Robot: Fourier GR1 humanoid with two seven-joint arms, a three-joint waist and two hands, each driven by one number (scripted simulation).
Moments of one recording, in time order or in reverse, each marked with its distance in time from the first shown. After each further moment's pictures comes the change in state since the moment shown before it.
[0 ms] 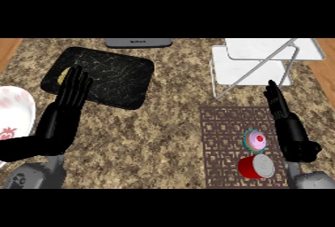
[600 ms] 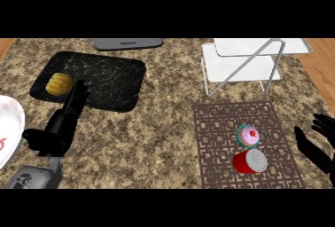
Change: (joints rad) left arm 0.026 0.057 -0.033 0.141 -0.149 0.066 0.088; right arm 0.229 -0.020 -0.269 -0.032 -0.040 -0.252 0.117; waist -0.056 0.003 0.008
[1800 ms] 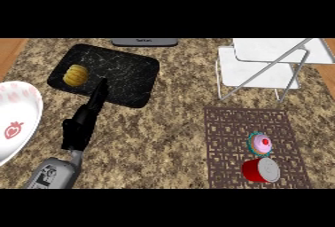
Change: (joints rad) left arm -0.077 -0.076 -0.069 0.037 -0.121 0.013 0.102; right arm 0.537 -0.112 0.026 -0.632 0.206 0.000 0.272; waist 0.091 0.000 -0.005
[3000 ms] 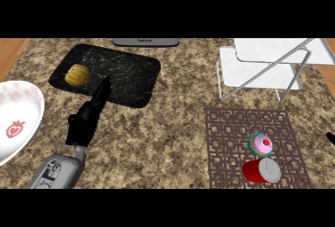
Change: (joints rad) left arm -0.027 -0.044 0.036 0.039 -0.044 -0.039 0.002; right arm -0.407 -0.303 0.270 -0.185 0.260 0.297 0.902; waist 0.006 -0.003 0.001
